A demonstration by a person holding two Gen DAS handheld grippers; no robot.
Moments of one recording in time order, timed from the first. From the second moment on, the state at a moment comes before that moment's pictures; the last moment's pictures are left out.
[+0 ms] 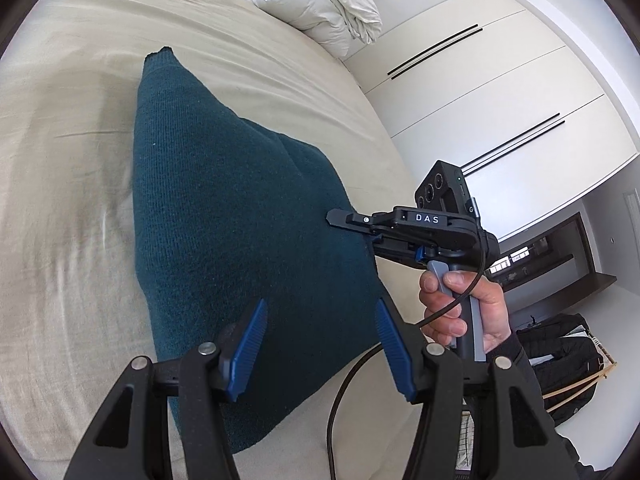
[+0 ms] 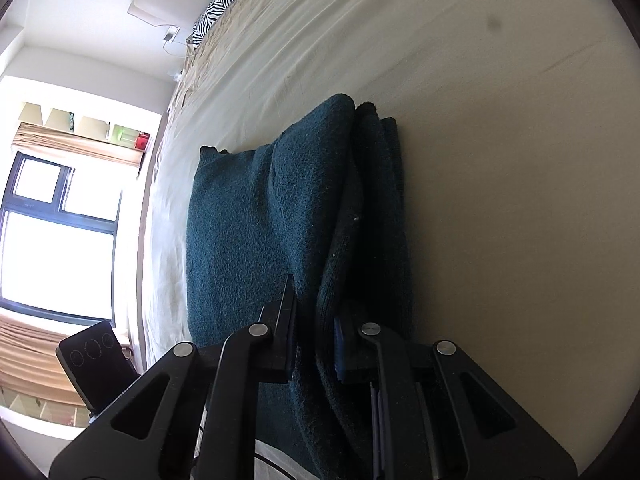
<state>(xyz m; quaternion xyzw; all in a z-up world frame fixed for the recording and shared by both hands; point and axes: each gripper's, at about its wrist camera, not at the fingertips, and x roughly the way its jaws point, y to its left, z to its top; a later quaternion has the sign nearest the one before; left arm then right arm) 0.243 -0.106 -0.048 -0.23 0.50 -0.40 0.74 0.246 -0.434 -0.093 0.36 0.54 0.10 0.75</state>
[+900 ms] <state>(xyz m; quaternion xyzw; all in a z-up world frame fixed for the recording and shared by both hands) 0.224 -0.138 -0.065 -0.17 0.50 -0.39 0.76 0.195 -0.392 -0.064 0.38 0.48 0.16 0.78</state>
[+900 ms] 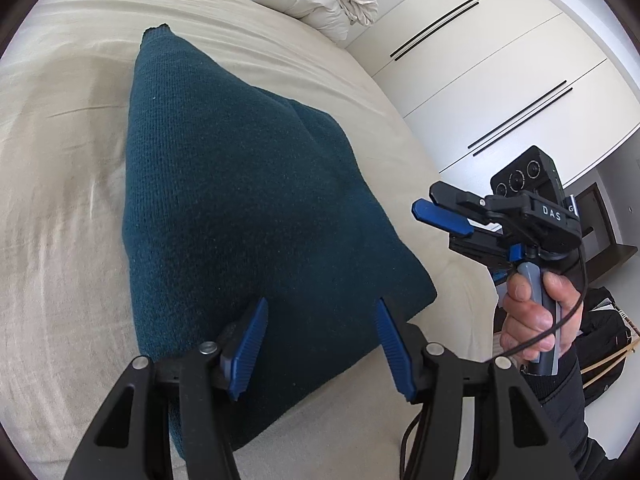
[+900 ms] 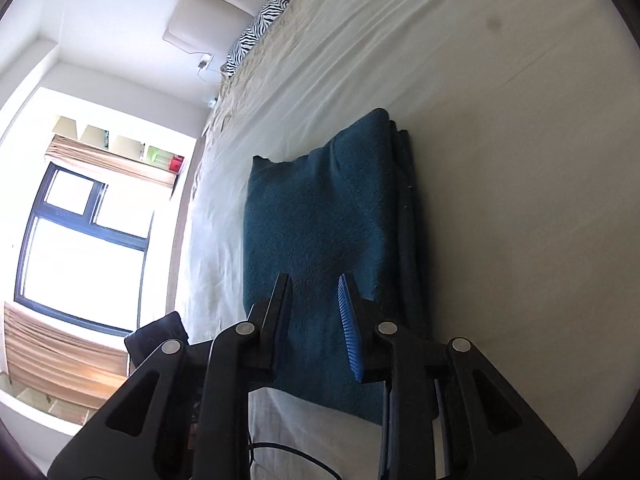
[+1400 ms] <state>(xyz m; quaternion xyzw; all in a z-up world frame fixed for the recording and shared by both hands) 0.305 -0.135 -0.037 -0.19 0.47 -0.38 0.78 0.147 -0.414 -0.127 0.45 0.47 0.18 0.74</state>
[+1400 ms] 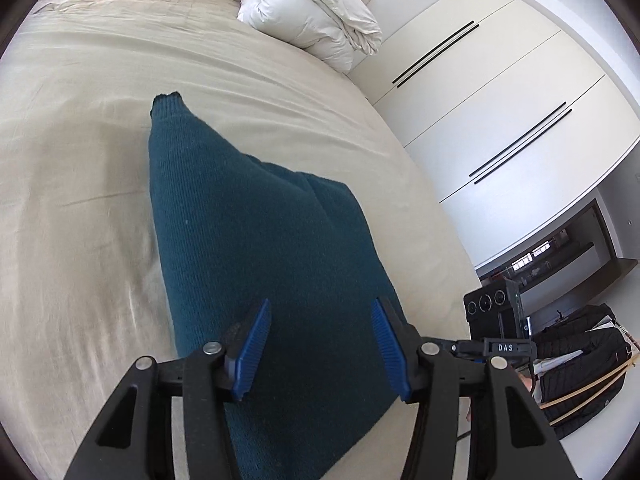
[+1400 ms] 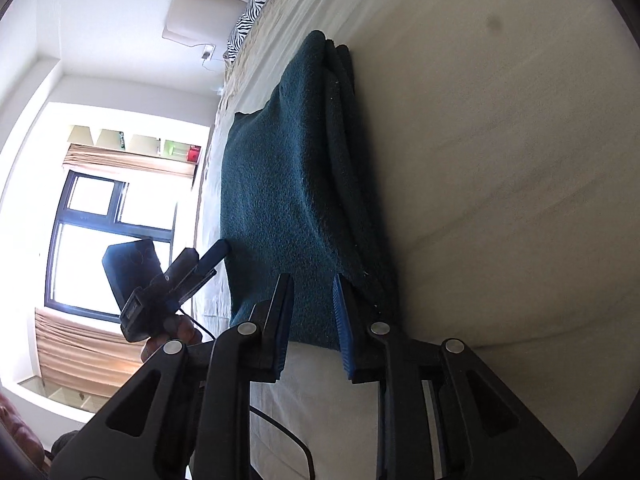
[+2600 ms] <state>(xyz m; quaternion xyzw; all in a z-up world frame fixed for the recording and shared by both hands) 0.311 -0.119 -0.064 -0.23 0.48 -0.38 0.76 0.169 -0.403 -0.089 0.44 0.43 0.25 0.75</state>
